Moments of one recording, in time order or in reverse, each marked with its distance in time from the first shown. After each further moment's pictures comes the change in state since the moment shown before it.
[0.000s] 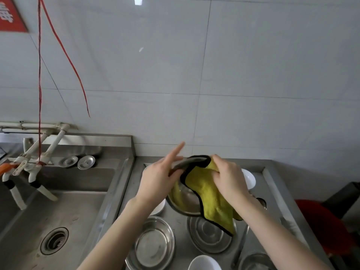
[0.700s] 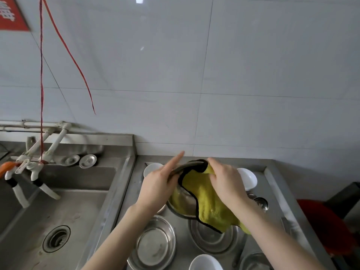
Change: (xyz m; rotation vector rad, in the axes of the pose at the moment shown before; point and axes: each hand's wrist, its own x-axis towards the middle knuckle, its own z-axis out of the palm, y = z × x) left_hand -0.017 -0.012 0.010 0.005 0.039 0.033; right_hand -0.006 -0.011 0.002 -0.072 -0.072 -0.032
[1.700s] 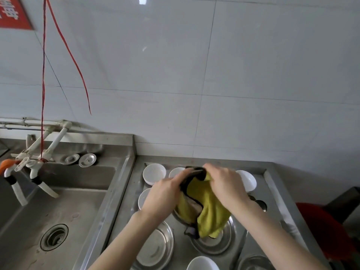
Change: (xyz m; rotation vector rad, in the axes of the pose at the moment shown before) left_hand -0.014 0.004 0.018 0.065 -0.176 -0.034; right_hand 0.001 0.003 -0.003 -0.088 -0.075 -0.052
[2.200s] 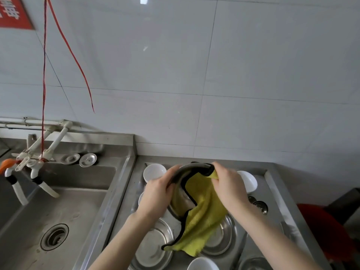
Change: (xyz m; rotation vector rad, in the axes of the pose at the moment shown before) left_hand -0.001 -0.015 -0.002 -0.147 0.084 -0.138; right_hand -0.002 0.002 0.005 0.110 0.049 0.138
